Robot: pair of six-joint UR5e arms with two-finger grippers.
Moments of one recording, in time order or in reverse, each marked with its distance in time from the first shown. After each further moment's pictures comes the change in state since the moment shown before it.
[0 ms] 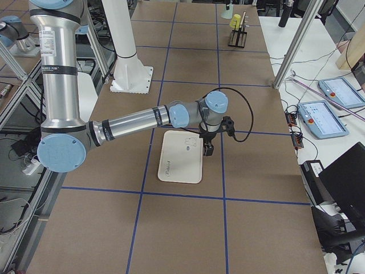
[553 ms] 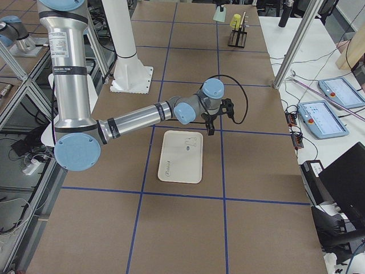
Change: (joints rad) left arm 0.118 -0.095 -0.046 -0.148 -0.232 -0.564; right arm -0.220 0.112 -0.012 0.478 0.002 0.696
